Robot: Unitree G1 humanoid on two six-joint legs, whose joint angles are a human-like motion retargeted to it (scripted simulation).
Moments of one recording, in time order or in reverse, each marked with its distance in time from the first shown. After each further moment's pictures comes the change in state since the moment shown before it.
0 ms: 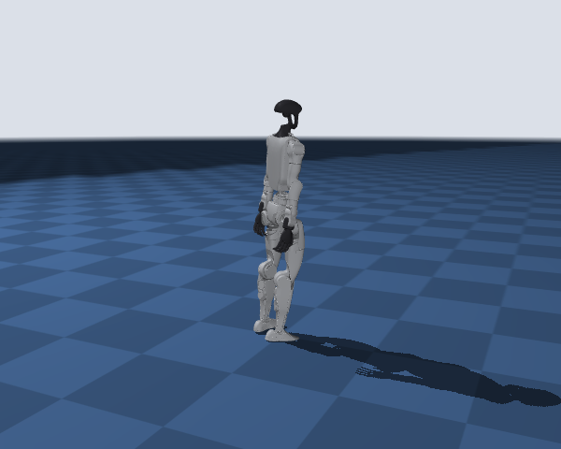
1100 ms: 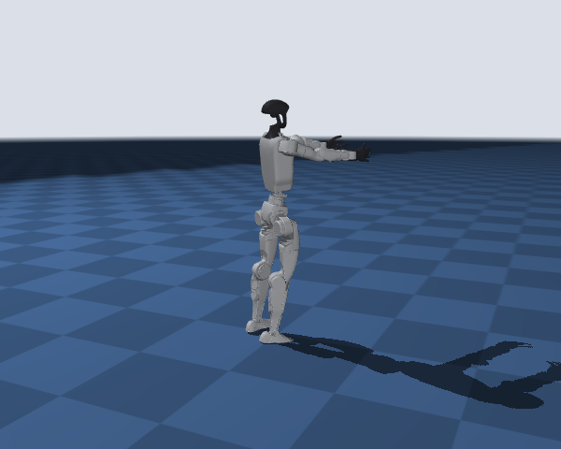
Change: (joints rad) left arm -1.351 0.298 -0.185 -0.142 -0.297 -0.172 0.142; right arm -1.315 -0.079 0.157 -0.231 0.603 -0.155 0.178; waist 0.020 -0.015 -0.179; left_leg -0.063 0.026 -0.006 0.019 -0.017 -0.026; right_leg -0.060 -0.016 0.000 0.011 -0.013 0.018
